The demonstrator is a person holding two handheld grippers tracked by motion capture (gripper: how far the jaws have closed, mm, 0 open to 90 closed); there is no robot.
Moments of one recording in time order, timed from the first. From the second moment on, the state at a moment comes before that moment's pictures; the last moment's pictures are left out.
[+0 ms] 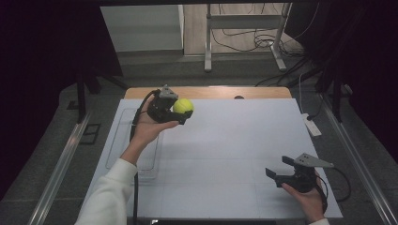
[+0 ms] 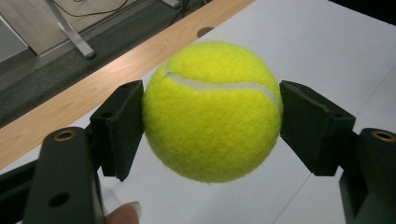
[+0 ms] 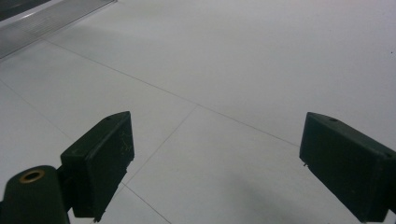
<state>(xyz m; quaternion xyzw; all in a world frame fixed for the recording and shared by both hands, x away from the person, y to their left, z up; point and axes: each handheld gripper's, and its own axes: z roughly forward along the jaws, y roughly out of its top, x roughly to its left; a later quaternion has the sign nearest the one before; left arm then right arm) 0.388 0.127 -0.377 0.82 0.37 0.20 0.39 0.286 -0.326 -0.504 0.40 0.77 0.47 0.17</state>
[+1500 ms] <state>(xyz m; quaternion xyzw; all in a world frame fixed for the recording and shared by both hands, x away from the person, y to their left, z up) 0.395 0.154 -0.375 0.80 0.40 0.22 0.38 0.286 -0.326 -0.504 0.40 0.77 0.47 0.18</state>
